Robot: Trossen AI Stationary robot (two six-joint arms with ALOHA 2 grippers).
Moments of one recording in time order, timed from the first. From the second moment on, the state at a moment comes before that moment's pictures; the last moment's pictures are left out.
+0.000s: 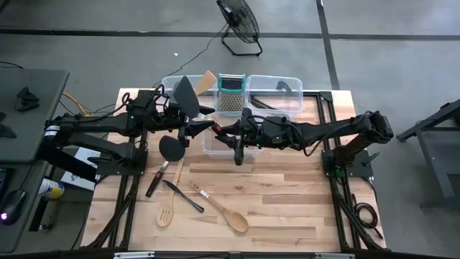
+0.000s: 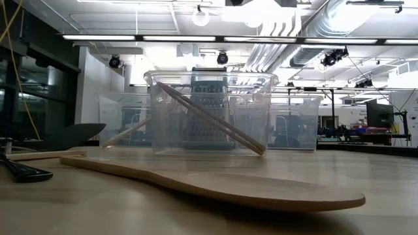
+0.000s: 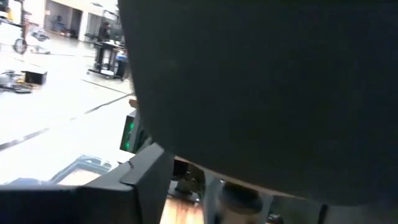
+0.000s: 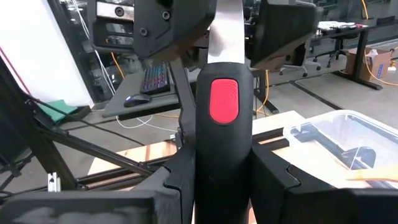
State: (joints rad) left arm 0.08 1.02 0.95 0.27 0.01 -0.29; right arm 0.10 1.55 1.31 0.17 0.23 0.21
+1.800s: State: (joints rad) left arm 0.09 0.94 0.95 0.19 -0.03 -0.24; right arm 0.10 1.30 1.31 -0.42 0.24 0.38
